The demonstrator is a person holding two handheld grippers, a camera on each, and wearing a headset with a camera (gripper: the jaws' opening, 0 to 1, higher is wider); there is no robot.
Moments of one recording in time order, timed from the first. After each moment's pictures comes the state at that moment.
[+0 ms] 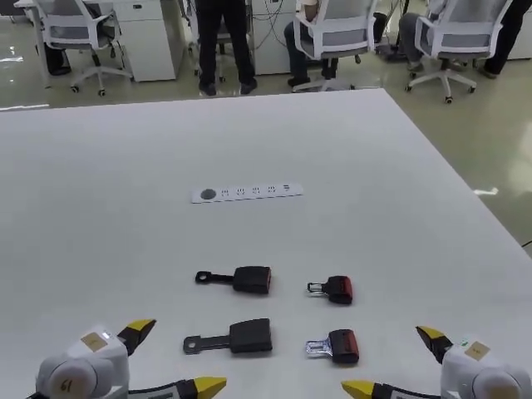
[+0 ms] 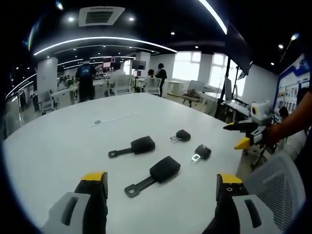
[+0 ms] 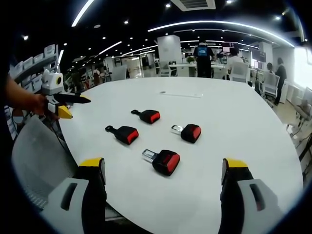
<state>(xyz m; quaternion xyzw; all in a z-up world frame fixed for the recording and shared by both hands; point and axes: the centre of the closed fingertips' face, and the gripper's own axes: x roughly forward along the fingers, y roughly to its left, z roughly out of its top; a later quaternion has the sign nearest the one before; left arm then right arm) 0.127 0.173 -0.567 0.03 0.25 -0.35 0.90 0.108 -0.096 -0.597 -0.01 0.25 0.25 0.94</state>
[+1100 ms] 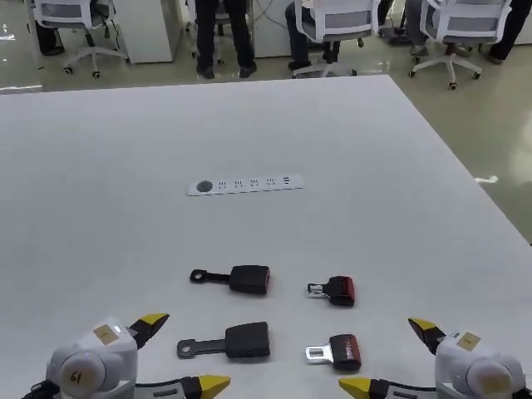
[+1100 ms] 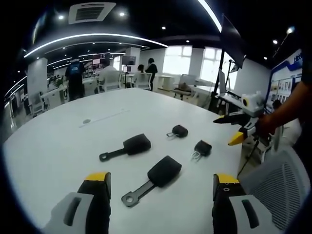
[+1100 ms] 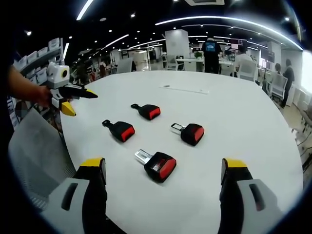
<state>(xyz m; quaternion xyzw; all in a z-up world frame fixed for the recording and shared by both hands) 0.152 0.155 -0.589 0.05 0.26 -0.40 0.88 0.136 -0.090 -0.619 -0.04 0.28 0.28 0.92</state>
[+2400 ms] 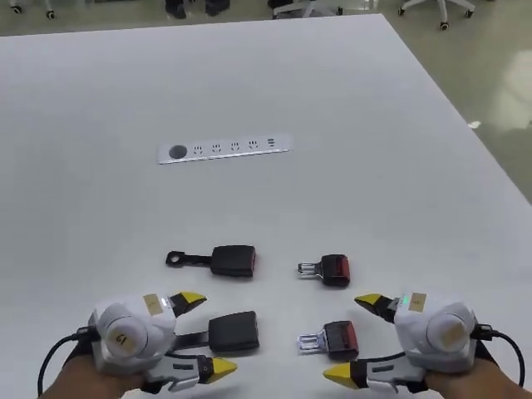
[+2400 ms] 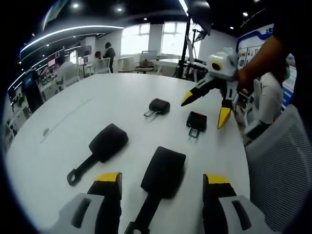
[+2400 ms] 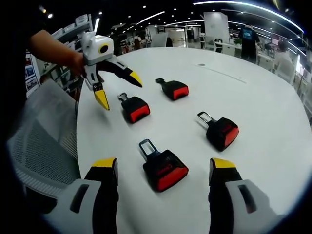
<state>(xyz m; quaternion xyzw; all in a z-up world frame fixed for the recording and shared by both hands) 0.187 0.102 -0.651 0.18 0.31 -0.54 0.76 0.159 -0.053 -0.666 -0.11 0.35 0.44 0.82</state>
